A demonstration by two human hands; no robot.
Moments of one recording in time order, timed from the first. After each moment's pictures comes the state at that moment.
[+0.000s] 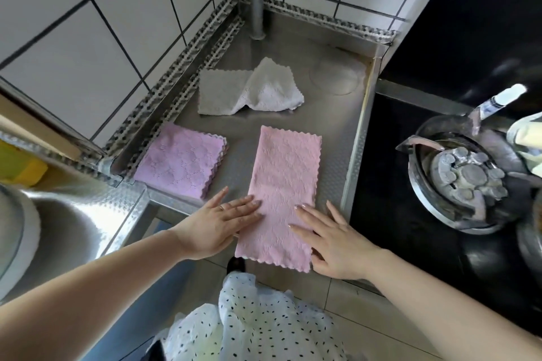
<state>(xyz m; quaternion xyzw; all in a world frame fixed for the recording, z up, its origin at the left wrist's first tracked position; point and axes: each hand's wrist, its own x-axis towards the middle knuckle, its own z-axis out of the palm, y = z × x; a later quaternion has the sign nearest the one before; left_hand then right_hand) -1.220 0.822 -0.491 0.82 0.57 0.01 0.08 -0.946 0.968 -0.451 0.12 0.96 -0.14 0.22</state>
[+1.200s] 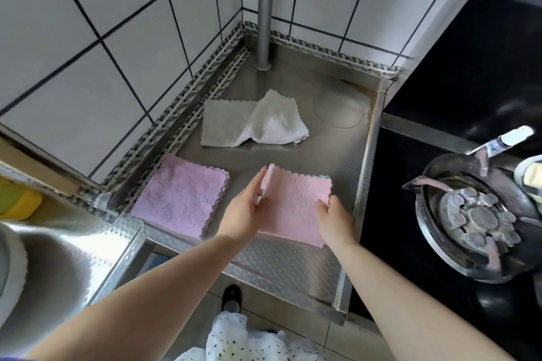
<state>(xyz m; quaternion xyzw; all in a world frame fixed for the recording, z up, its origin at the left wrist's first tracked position) -1.188 0.923 -0.456 0.40 0.78 0.37 0.31 -1.035 1.025 -0.453 0.62 0.68 -0.38 -0.06</state>
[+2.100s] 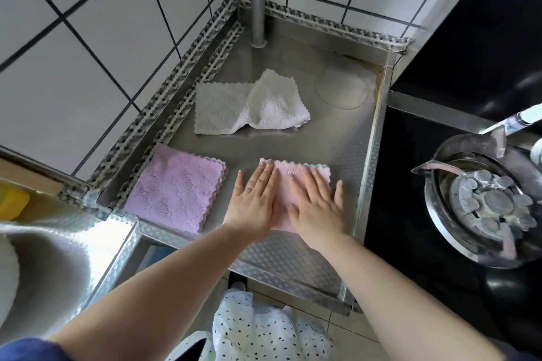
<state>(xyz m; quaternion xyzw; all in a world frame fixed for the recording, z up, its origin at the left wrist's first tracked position) -1.188 0.934 -0.494 0.62 0.77 0.04 0.12 -1.049 1.013 -0.482 0.40 0.91 -0.07 0.11</state>
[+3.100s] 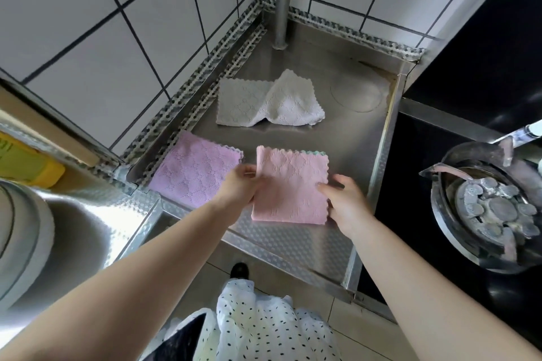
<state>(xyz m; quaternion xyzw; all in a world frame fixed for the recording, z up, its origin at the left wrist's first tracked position) -1.209 0.917 -0.428 0.11 0.73 0.47 0.49 -1.043 1.023 -0.446 0.60 0.44 -0.64 -0.17</state>
